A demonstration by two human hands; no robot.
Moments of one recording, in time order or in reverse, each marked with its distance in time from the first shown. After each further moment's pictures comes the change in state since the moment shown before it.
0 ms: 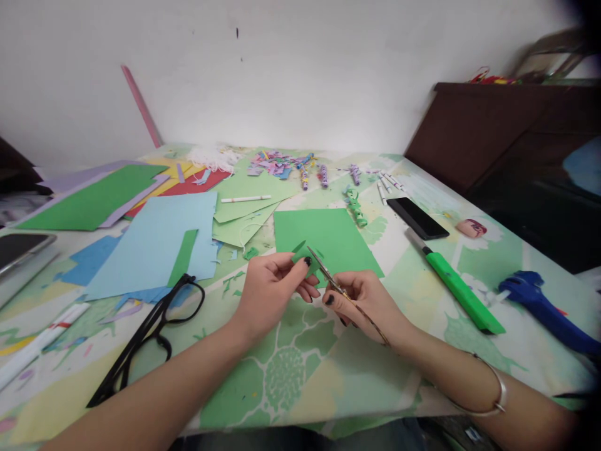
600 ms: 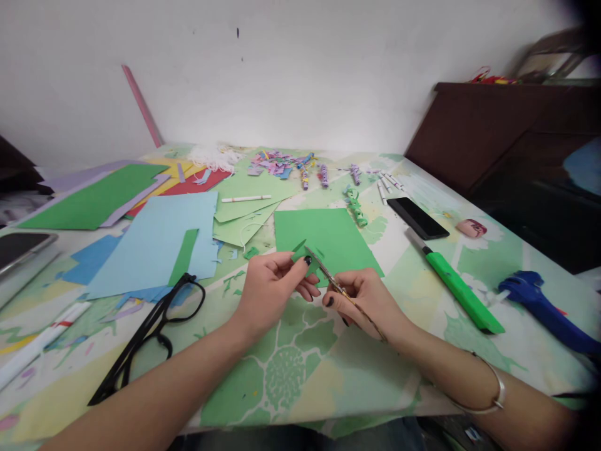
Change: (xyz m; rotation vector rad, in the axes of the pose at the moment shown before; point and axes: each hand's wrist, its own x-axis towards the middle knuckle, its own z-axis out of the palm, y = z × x) left_hand 0.000 -0.001 0.000 -0.014 -0.009 -0.011; right_hand 0.000 0.001 0.000 0.005 0.013 0.048
